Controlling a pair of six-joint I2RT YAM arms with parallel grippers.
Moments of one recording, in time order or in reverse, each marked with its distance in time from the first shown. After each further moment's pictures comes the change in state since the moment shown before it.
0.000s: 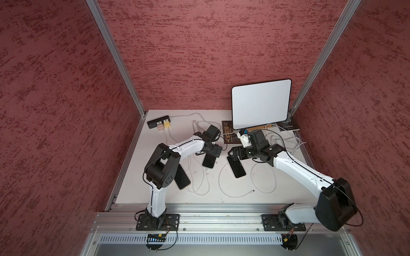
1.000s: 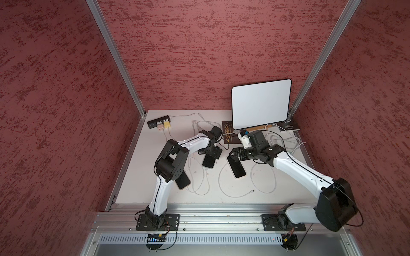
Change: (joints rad) left arm 0.001 0.155 0.143 -0.138 -0.014 0.021; right arm 0.000 -0.003 -0.011 -0.019 0.032 0.008
